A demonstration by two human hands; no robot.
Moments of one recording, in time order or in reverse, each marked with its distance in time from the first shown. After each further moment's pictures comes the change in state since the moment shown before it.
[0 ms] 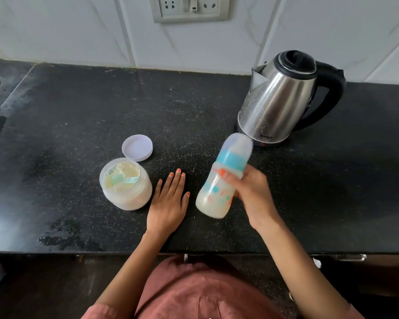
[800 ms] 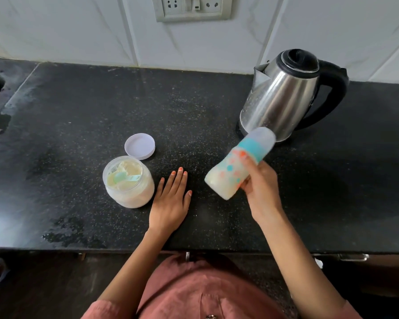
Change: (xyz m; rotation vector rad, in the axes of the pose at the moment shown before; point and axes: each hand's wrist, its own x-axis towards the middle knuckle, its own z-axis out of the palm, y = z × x) left_hand 0.000 0.000 0.001 0.007 0.007 -0.001; right_hand 0.009 -0.002 -0.002 0.259 0.174 0.015
